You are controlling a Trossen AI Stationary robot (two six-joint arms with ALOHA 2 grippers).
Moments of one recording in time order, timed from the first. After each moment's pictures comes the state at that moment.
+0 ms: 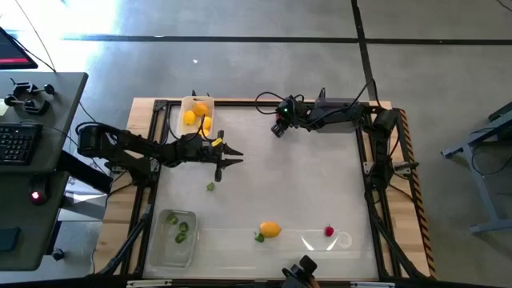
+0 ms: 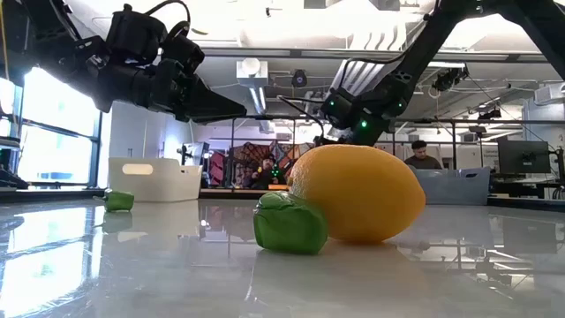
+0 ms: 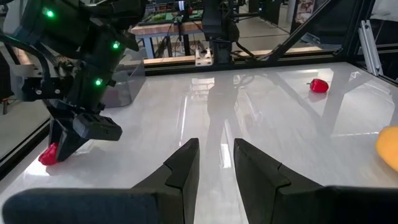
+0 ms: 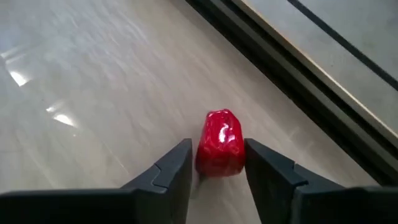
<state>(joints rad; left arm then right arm) 0.22 1.43 0.35 0.90 0.19 0.13 -0.58 1.97 1.07 0.06 0.19 0.03</state>
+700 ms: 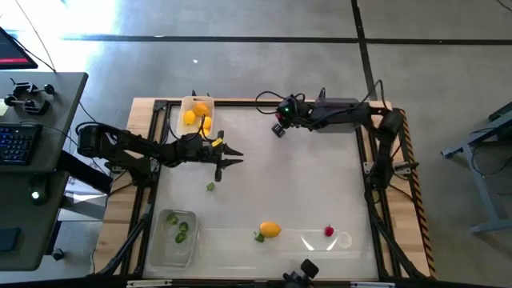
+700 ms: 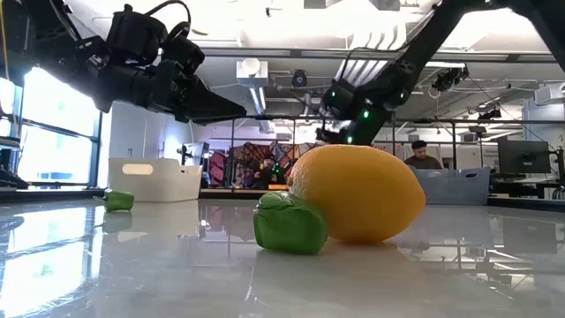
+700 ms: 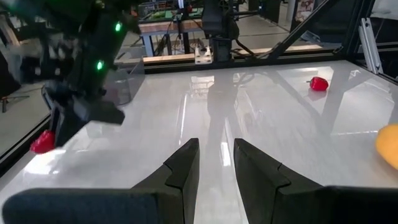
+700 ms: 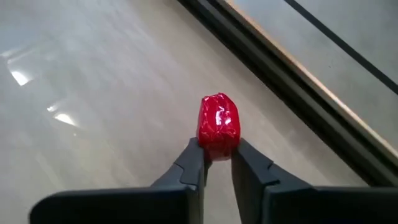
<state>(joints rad) 0.22 1.43 0.35 0.89 0.19 0.13 -0.56 1.90 1.07 -0.01 0.20 0.04</state>
